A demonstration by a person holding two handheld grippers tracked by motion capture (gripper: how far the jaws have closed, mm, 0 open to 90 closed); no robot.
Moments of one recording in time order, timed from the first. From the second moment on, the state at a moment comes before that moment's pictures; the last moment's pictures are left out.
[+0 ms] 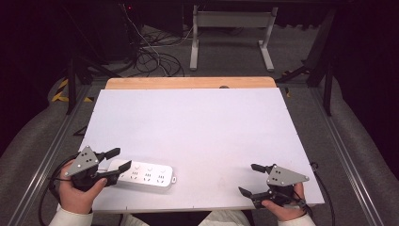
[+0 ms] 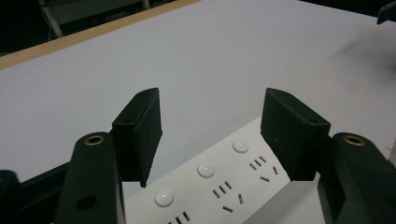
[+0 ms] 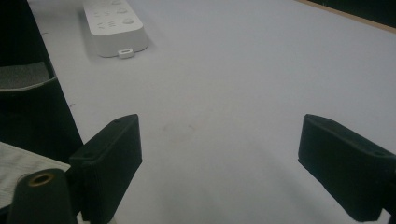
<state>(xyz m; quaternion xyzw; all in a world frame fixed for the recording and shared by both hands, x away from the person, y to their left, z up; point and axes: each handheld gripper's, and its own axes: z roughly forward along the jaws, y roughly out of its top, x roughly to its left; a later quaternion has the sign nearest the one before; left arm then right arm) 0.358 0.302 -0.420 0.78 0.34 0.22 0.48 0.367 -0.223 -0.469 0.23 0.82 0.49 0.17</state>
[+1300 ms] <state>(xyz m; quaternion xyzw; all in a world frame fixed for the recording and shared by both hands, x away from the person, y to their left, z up) 0.402 0.304 -0.443 0.85 0.41 0.14 0.30 0.368 -0.222 -0.470 0.23 0.82 0.49 0.17</state>
